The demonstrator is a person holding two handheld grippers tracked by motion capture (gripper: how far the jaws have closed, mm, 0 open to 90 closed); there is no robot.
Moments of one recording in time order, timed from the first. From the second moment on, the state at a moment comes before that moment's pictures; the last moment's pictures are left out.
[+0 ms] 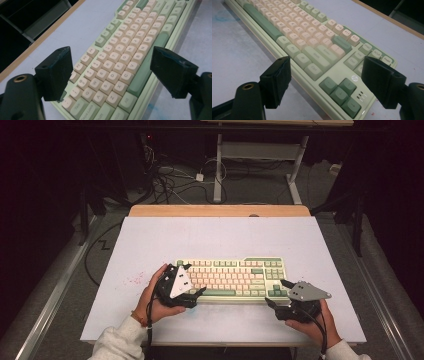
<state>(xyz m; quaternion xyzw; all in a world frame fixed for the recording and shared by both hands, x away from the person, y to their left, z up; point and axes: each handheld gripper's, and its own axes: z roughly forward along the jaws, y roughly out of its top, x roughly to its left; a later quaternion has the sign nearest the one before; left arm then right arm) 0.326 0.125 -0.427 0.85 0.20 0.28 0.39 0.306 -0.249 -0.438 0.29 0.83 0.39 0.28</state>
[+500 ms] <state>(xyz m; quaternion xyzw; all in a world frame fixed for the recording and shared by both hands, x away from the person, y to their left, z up) 0.308 0.172 -0.441 0.84 0.25 0.30 0.38 0.315 -0.249 -0.425 0.29 0.83 0.41 0.25</state>
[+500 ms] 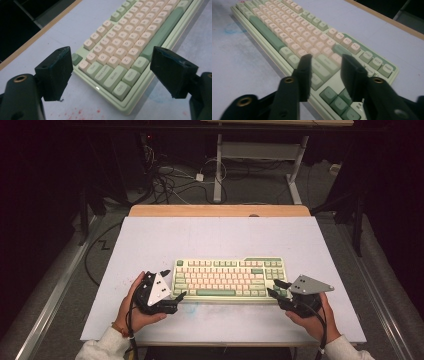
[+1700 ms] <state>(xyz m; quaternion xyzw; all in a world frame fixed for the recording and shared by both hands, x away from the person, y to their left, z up) 0.299 0.191 -0.467 0.86 0.27 0.27 0.34 0.395 -0.147 -0.444 0.27 0.87 0.36 0.20</state>
